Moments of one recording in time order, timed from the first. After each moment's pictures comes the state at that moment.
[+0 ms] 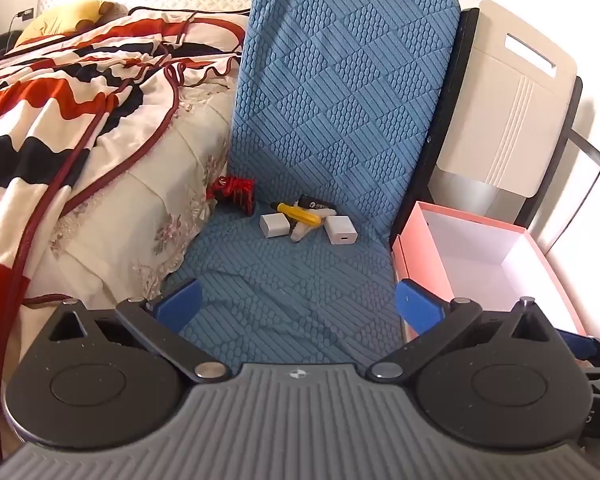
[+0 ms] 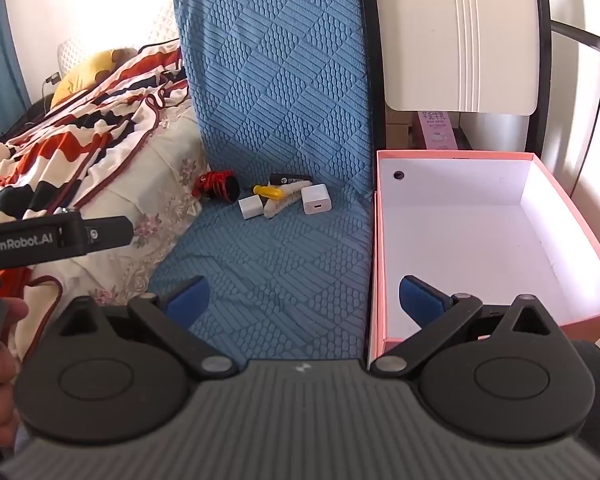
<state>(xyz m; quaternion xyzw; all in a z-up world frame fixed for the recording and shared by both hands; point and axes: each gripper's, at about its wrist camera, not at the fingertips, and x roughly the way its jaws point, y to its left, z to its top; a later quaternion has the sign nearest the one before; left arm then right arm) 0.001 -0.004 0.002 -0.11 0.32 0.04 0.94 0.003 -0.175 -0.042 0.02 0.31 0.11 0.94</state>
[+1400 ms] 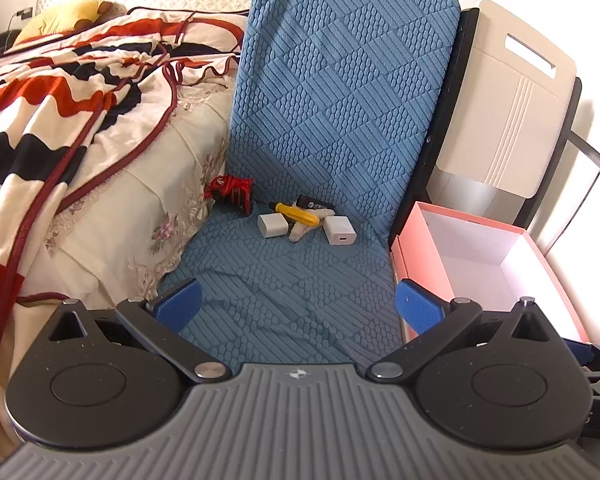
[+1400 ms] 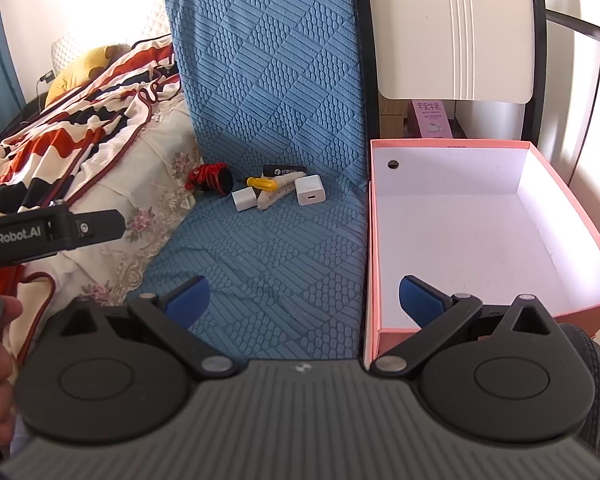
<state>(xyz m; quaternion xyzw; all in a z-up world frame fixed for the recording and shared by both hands) 0.004 0.002 -0.007 -0.11 0.32 0.04 0.94 0.005 -0.178 -0.046 0.03 0.32 0.11 0.94</state>
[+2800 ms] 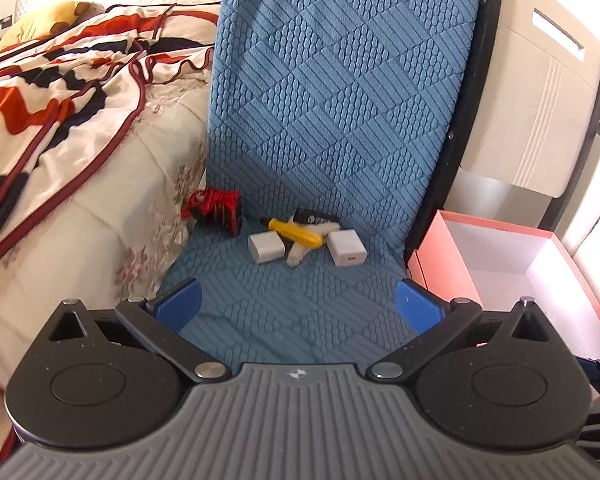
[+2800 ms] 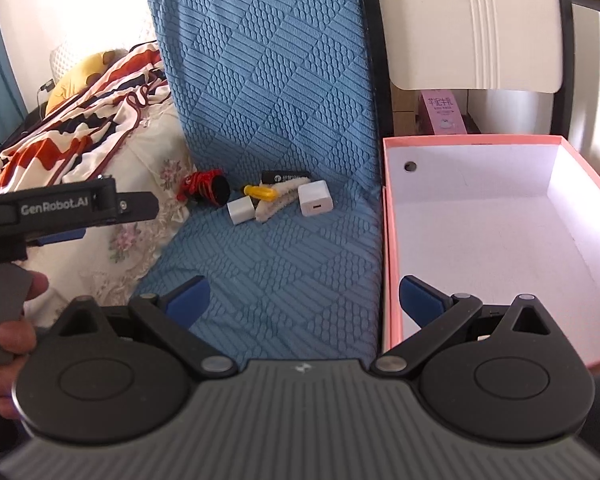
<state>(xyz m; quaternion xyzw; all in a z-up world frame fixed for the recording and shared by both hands) 0.121 0.013 -0.042 -0.09 0.33 0.03 0.94 0.074 -0.172 -0.076 0.05 0.32 0.12 0.94</state>
